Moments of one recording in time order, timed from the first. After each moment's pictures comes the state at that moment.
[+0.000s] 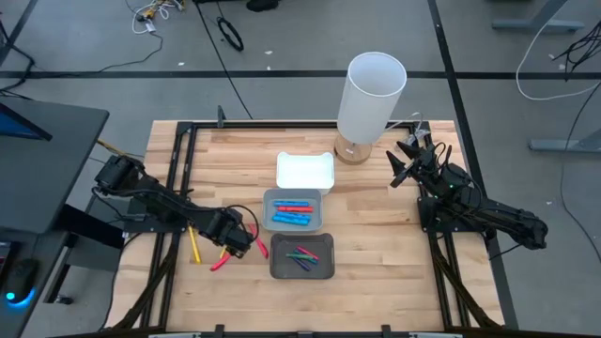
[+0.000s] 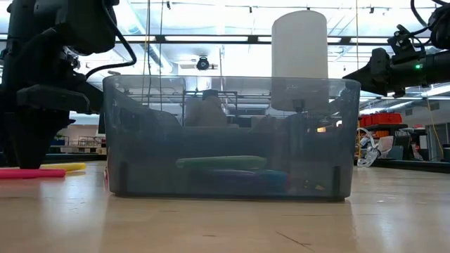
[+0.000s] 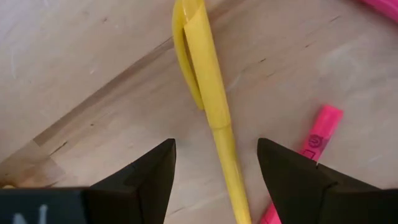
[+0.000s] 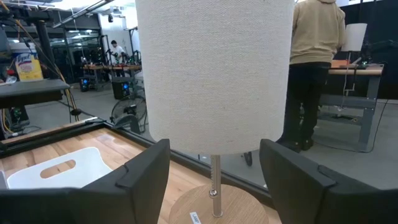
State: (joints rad) left arm -0.41 1.55 0.76 -0.77 -0.03 -1.38; right arm -0.40 0.00 0.02 0.07 0.40 0.02
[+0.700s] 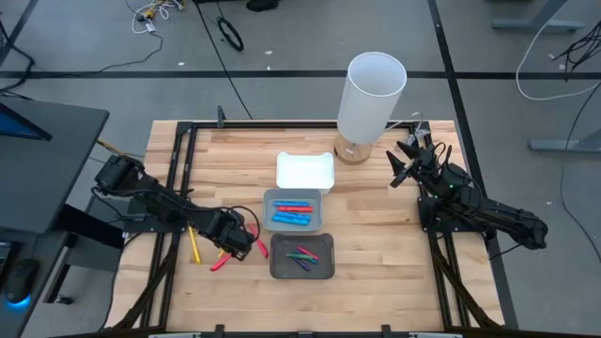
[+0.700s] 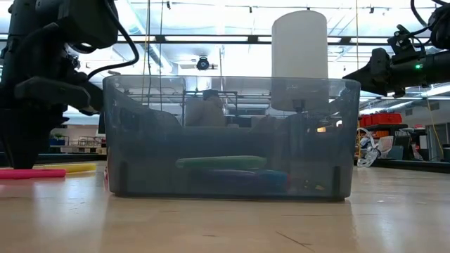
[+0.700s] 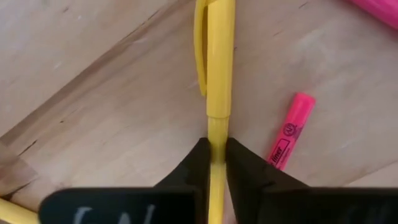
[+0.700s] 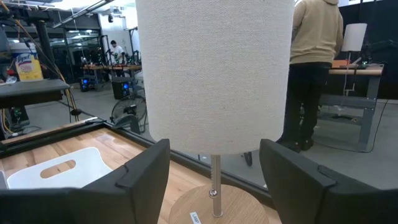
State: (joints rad) left arm -0.41 1.54 0.76 -0.72 0.01 -1.37; right arm -0.40 0.00 0.02 0.07 0.40 0.02
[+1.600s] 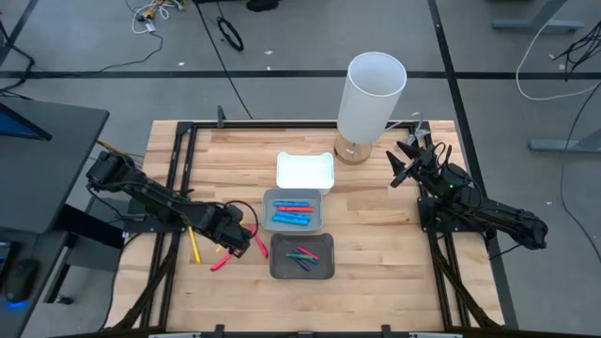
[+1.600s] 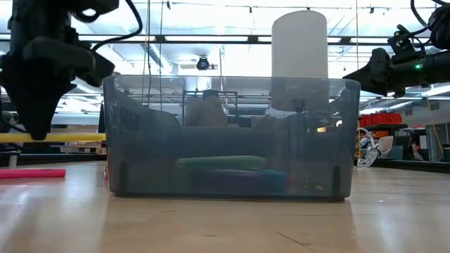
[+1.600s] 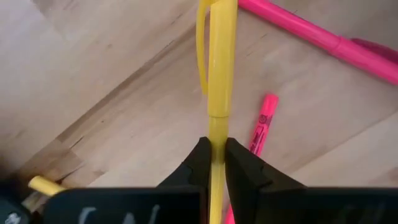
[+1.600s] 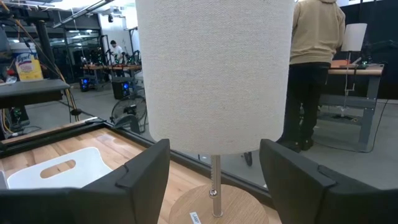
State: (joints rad) left arm -0.41 1.45 0.85 -0.90 -0.06 -1.32; right arm -0.40 0.00 0.02 0.07 0.40 0.02
